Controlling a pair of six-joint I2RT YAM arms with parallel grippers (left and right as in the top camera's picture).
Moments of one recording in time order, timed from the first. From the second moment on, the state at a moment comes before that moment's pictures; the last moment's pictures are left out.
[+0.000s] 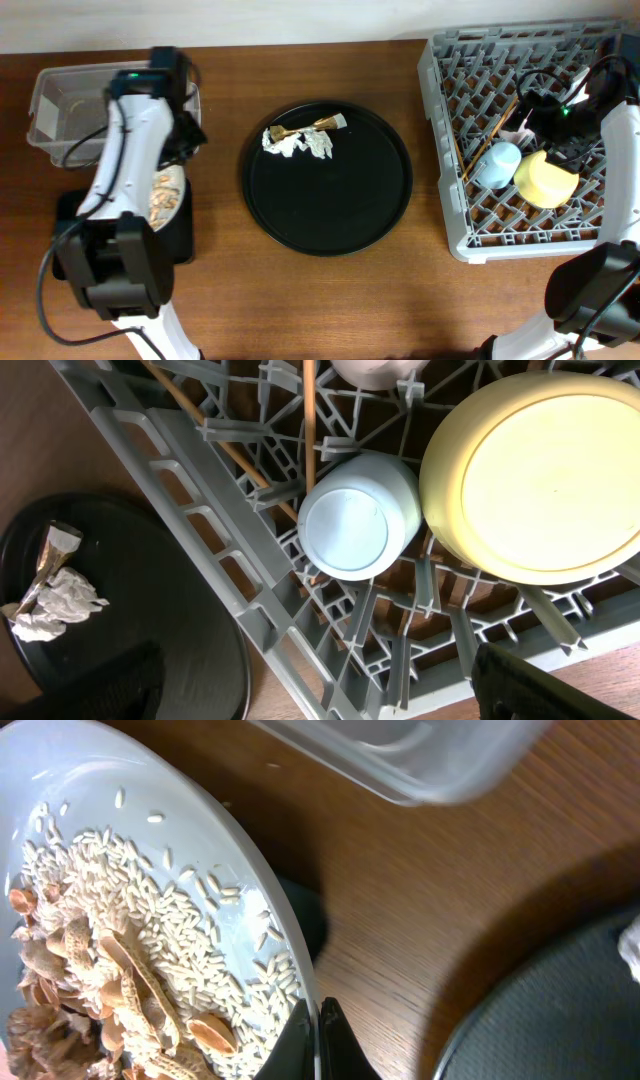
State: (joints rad) left arm 0.00 1.99 1.82 -1.29 -0.22 -0.58; right arm -0.33 1.82 1.80 -1.32 -0.23 0.31
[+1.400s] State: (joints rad) left arm 0.66 1.99 1.82 -1.43 0.94 -0.10; right arm -0.33 1.82 1.80 -1.32 -0.23 0.31
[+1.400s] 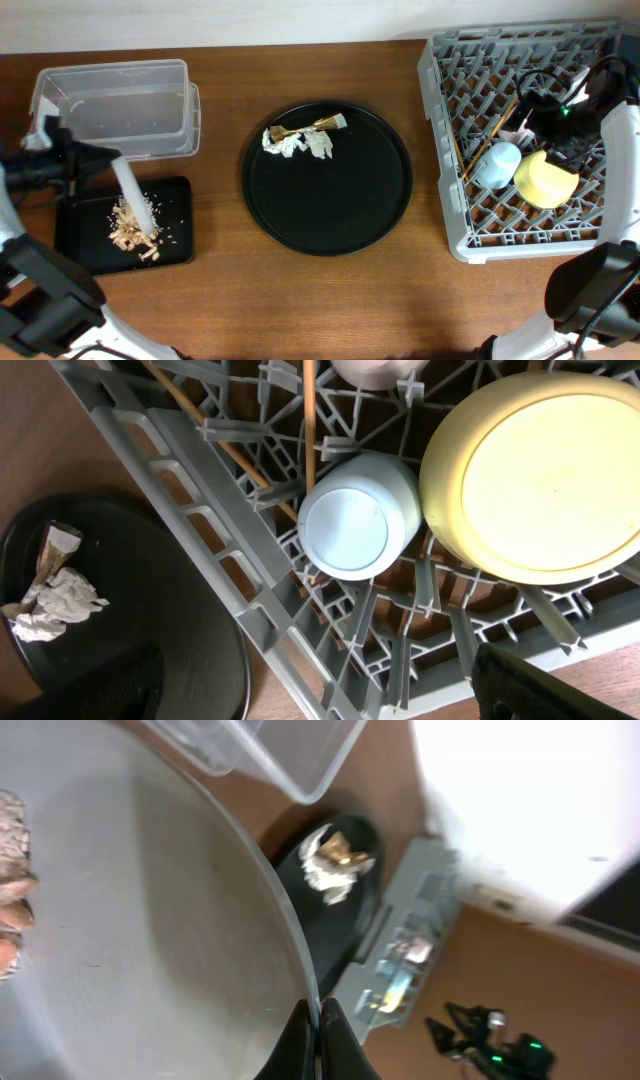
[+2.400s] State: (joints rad) left arm 0.79 1.99 1.82 -1.66 1.21 0.28; right arm -0.33 1.82 1.80 -1.32 -0.23 0.31
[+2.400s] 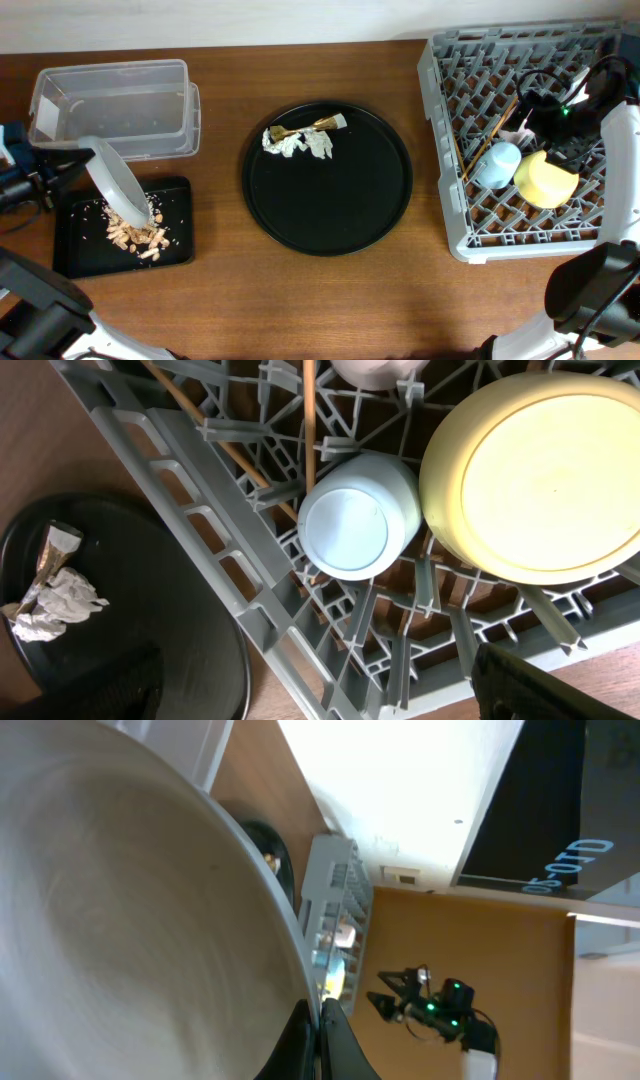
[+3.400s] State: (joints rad) left arm -0.52 1.86 1.83 -1.17 0.29 -0.31; right arm -0.33 1.82 1.80 -1.32 -0.23 0.31
